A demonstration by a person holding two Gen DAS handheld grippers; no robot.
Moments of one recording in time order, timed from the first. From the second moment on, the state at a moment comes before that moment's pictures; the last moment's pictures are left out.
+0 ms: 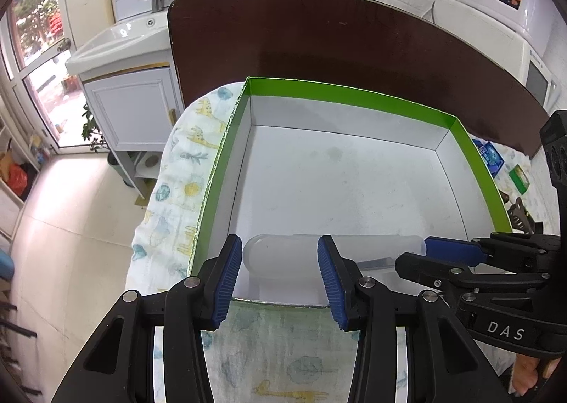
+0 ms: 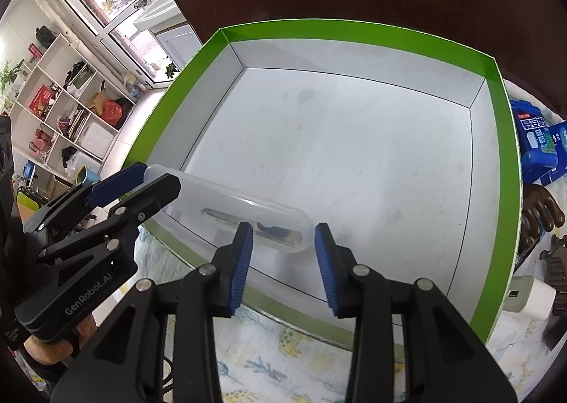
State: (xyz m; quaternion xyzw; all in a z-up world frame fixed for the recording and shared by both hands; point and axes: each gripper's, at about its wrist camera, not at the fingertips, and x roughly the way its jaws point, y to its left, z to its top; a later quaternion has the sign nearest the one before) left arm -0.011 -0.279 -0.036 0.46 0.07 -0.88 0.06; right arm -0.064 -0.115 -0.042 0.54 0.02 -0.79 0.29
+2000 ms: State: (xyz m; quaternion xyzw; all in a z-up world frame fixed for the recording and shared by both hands) left arm -0.056 0.102 -0.039 0.53 -0.04 -0.84 -0.16; right arm -0.061 0.241 -0.078 0.51 -0.19 -0.81 0.22
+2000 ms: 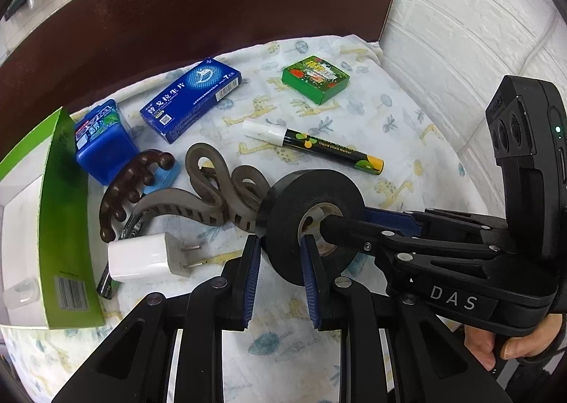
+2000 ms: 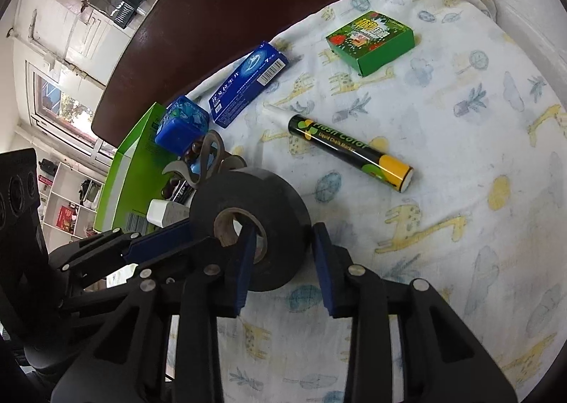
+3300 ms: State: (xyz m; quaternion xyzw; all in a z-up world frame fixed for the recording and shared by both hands) left arm -0.044 0.056 -0.071 0.58 0.06 -0.79 -0.19; right arm -0.032 0.215 -0.074 0.57 -0.15 -0.79 0.18
